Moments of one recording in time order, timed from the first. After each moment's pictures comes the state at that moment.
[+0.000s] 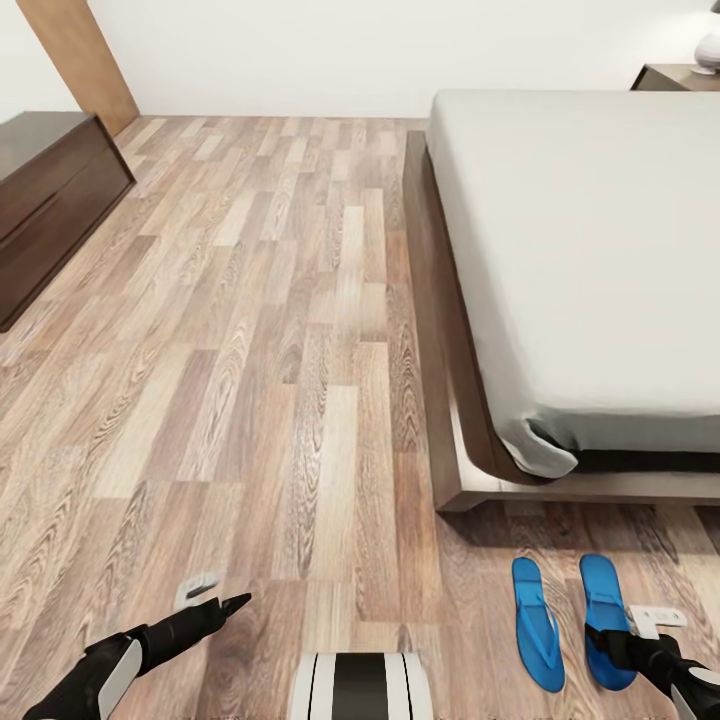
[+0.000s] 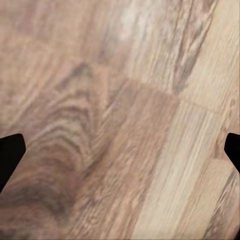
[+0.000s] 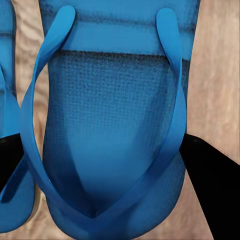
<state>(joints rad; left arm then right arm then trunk) -0.47 0.19 0.17 -0.48 0.28 0.31 -0.66 -0.33 -0.38 -0.18 -0.60 -0.04 0.11 0.23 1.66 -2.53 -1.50</state>
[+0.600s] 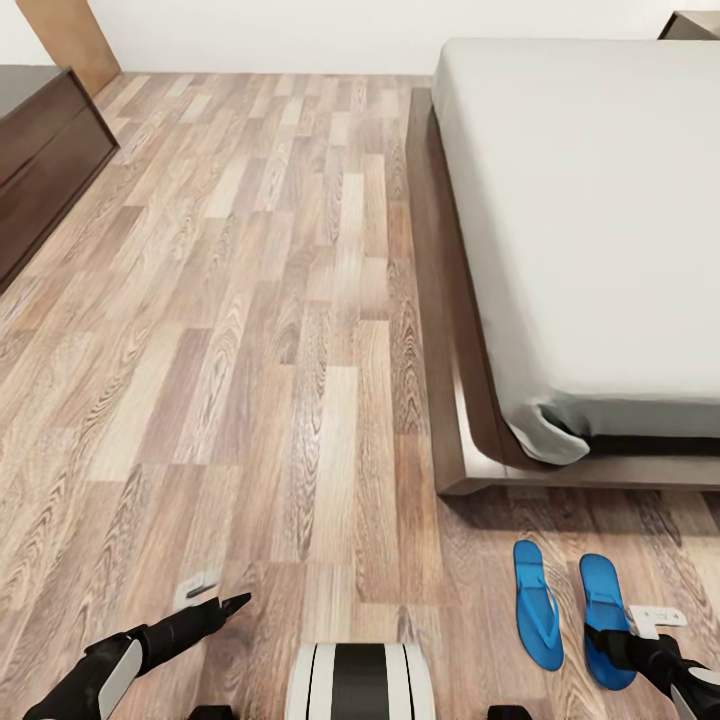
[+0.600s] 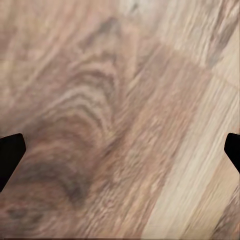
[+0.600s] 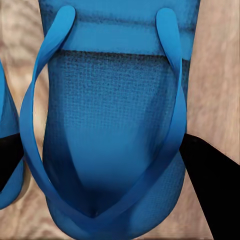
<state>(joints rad) -0.47 0.19 0.17 -0.48 0.28 0.31 -0.66 -0.33 -0.38 -0.18 -0.60 -0.04 0.11 0.22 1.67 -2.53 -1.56</state>
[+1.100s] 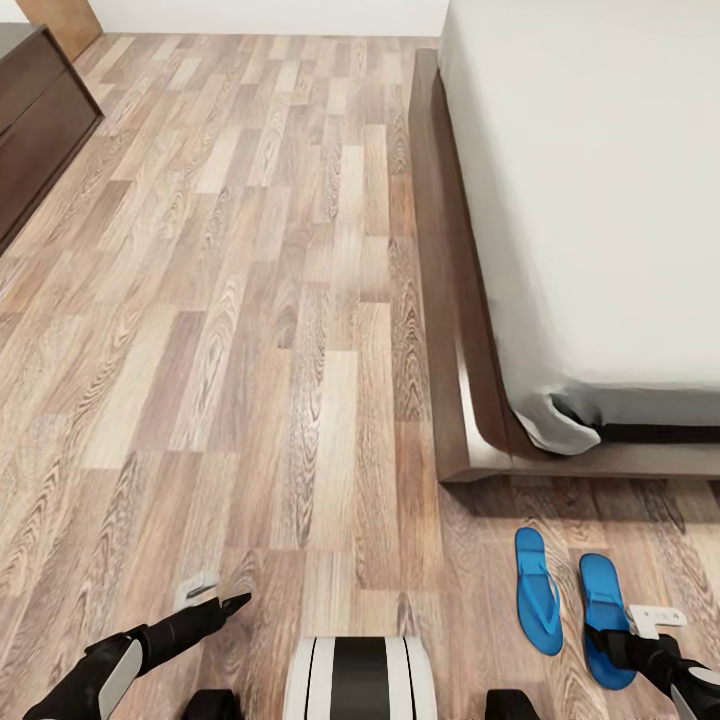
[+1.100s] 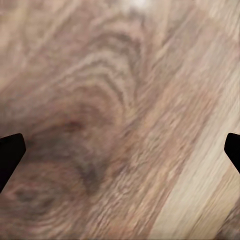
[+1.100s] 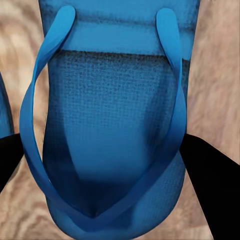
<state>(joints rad) -0.47 0.19 0.17 -0.48 0.28 0.31 -0.66 -0.33 -0.38 -0.18 -0.61 -0.04 0.11 0.23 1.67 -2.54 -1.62</state>
